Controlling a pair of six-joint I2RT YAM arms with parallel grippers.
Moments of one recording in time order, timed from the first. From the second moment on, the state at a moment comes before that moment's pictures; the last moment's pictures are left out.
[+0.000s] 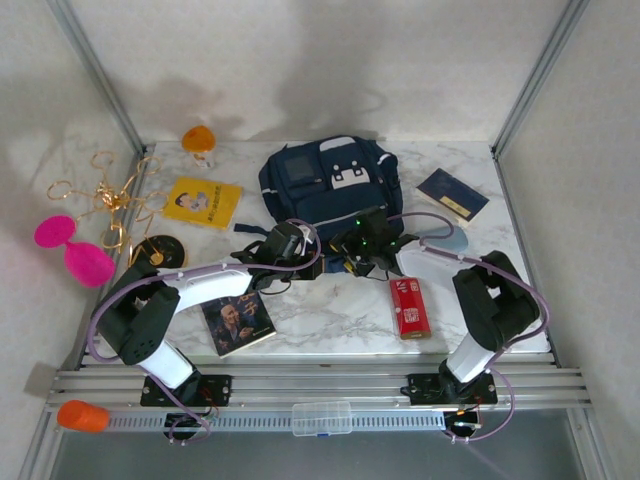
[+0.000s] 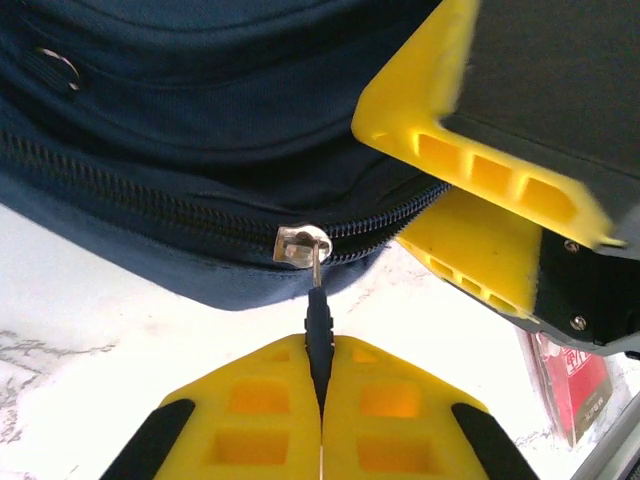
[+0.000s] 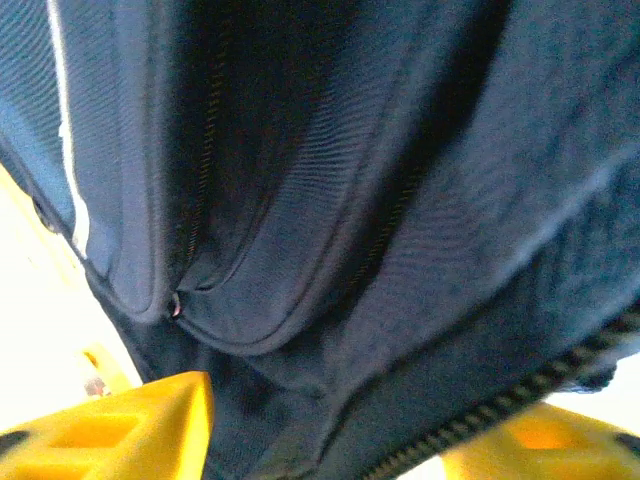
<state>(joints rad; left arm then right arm) -0.70 1.59 0.84 -0.02 0.19 -0.66 0.60 1.66 0.91 -0.14 -0.22 1.34</state>
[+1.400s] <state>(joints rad) -0.43 1.67 0.88 0.01 0.05 -0.55 0.51 1.51 0.94 -0.36 -0.29 0.87</state>
